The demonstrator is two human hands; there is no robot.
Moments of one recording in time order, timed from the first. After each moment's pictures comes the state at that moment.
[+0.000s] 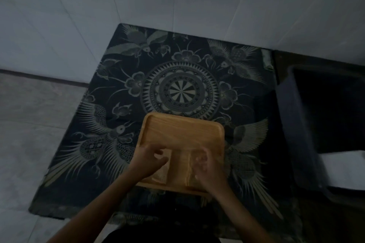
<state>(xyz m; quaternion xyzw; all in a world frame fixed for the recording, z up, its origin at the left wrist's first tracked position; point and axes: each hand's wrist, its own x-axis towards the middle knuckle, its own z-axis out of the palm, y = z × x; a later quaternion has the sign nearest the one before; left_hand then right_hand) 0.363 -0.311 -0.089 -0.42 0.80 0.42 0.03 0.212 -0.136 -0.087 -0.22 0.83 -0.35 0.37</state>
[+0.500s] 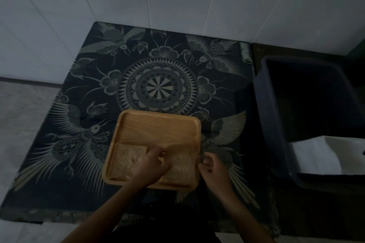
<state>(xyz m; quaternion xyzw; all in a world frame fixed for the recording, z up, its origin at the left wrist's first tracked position) 0.307 -0.233 -0.105 -0.42 0.76 0.49 0.04 0.154 -0.060 -0.099 -0.15 0.86 -0.33 0.35</state>
